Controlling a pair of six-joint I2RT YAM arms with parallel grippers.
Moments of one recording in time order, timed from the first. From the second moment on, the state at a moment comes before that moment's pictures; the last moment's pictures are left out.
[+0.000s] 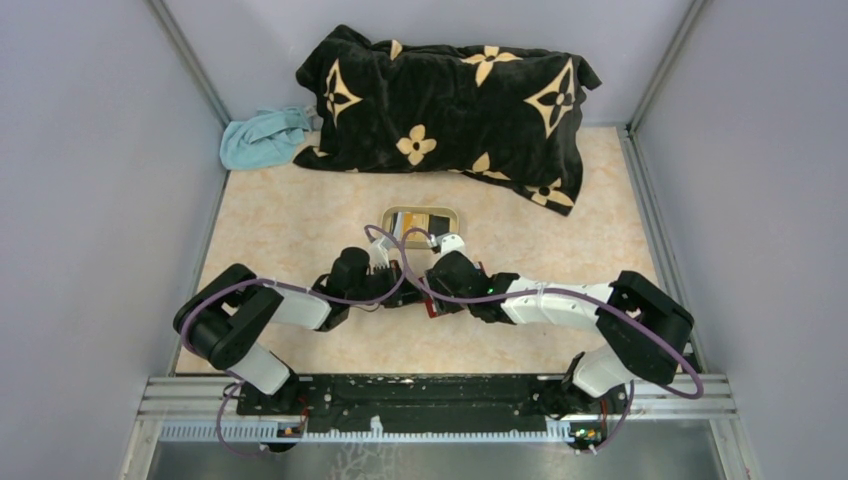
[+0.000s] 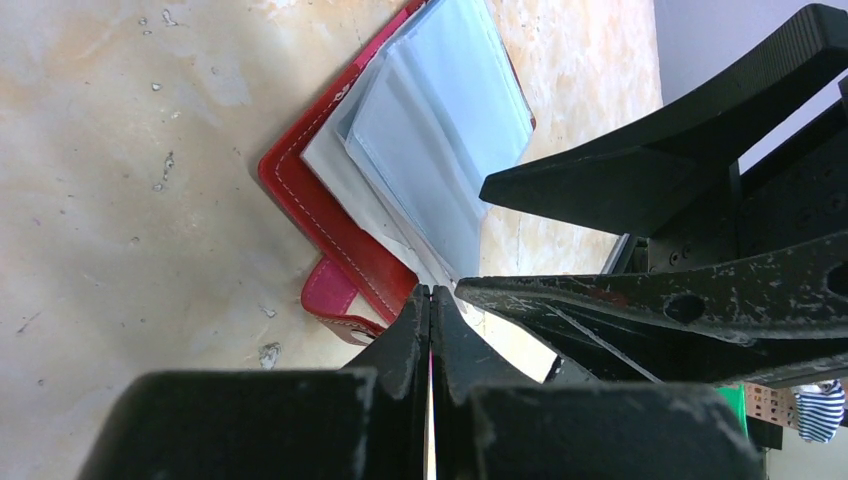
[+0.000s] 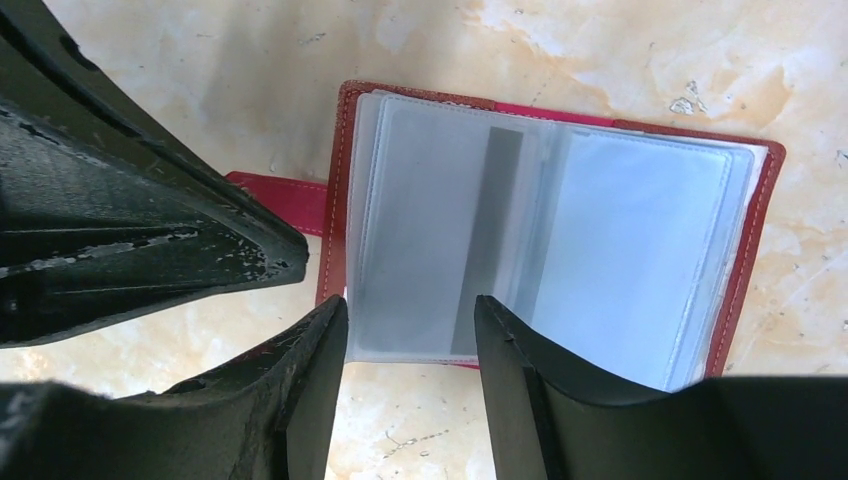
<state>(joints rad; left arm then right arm) -0.67 1.57 0.38 0.74 0.43 -0.80 0.99 1.46 0.72 -0.11 0.26 0.48</state>
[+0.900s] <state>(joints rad) -0.67 1.57 0.38 0.76 0.43 -0.80 0.84 1.39 0.69 -0.13 0.26 0.48</state>
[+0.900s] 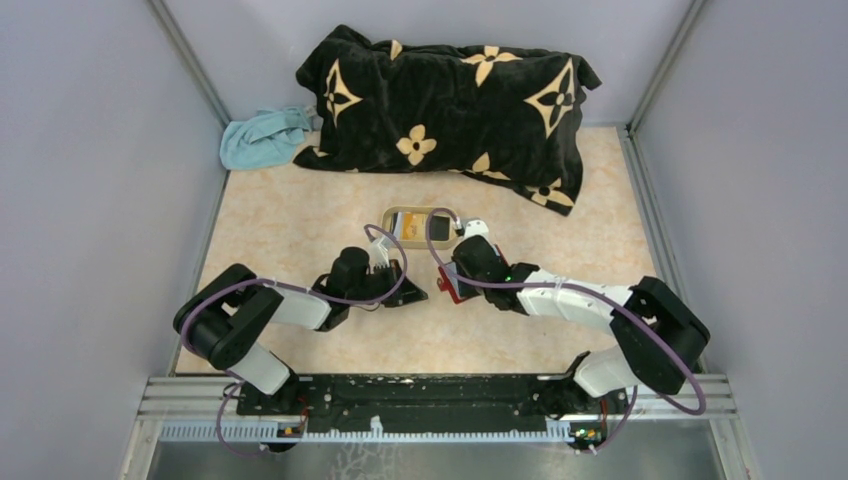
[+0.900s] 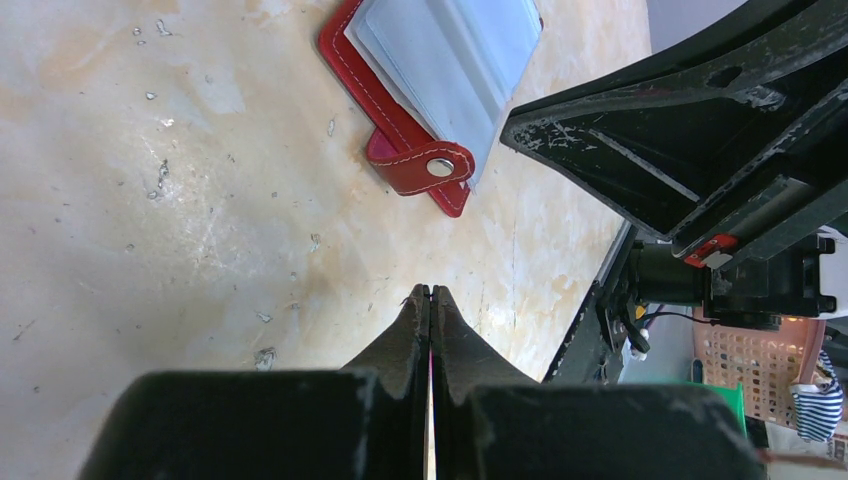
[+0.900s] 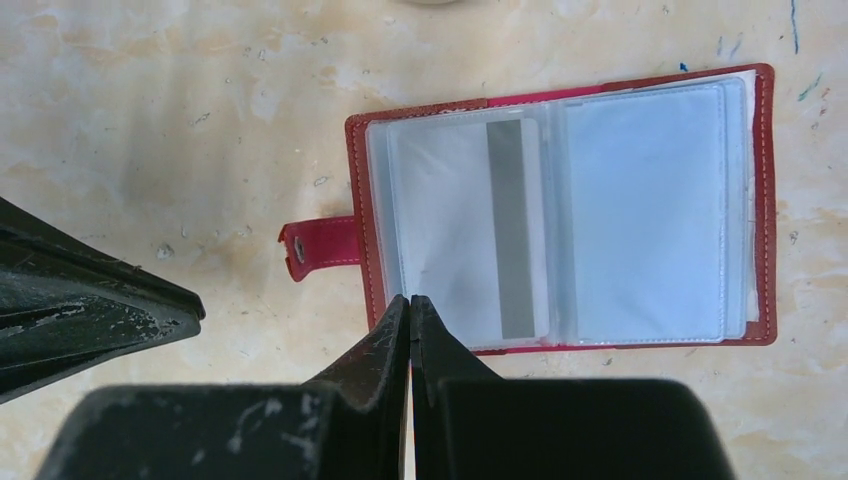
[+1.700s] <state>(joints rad) -0.78 1.66 0.57 0.82 0.39 -0.87 0.60 1.44 0.59 0.05 0.08 0.46</state>
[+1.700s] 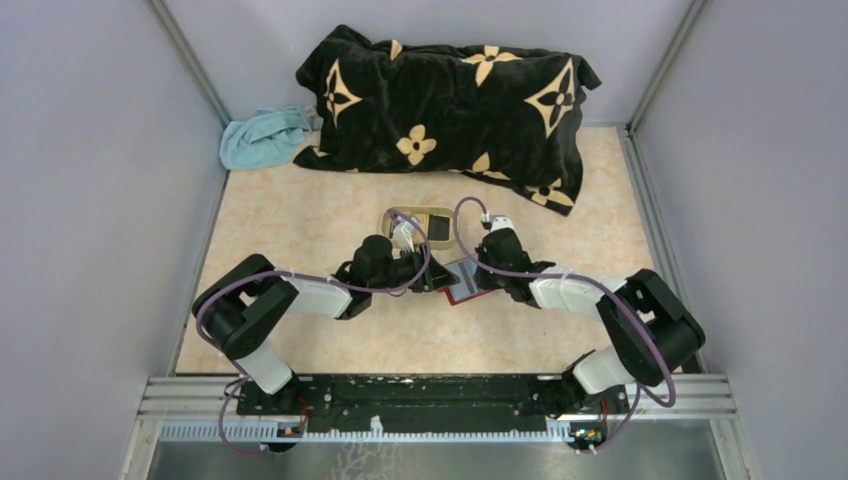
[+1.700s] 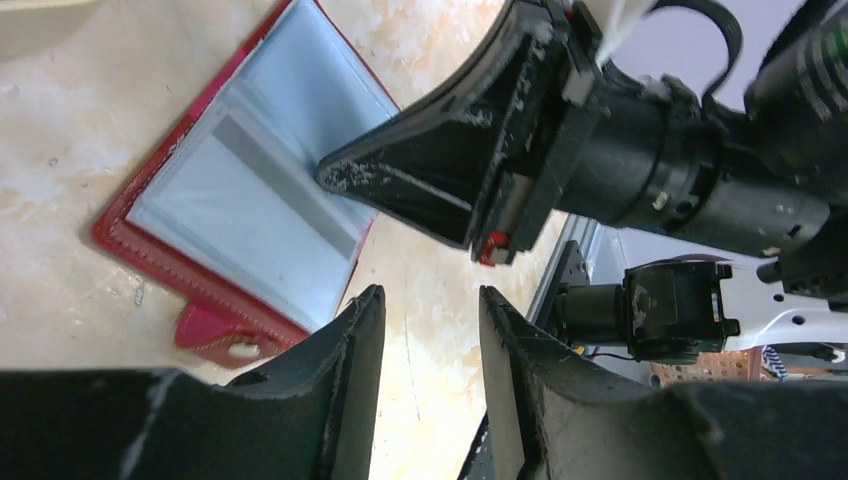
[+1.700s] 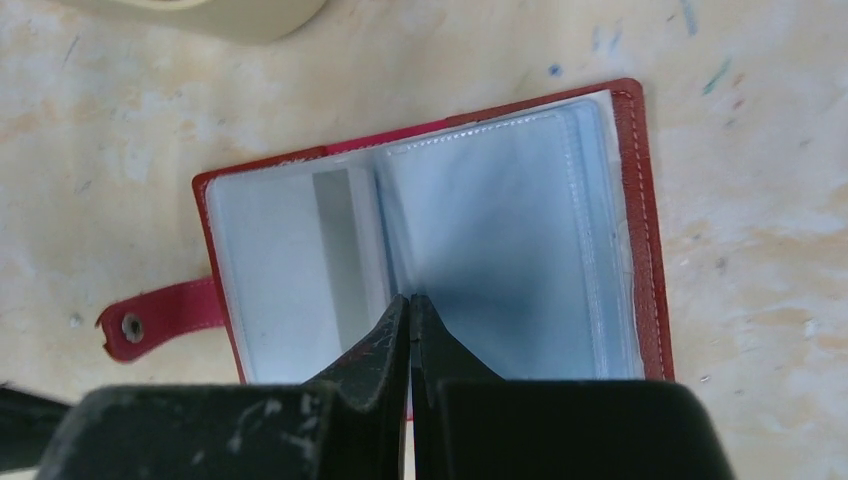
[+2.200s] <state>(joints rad) -0.83 1.64 0.49 0.80 0.29 -0.92 0.70 1.33 0.48 0.07 0.06 0.57</state>
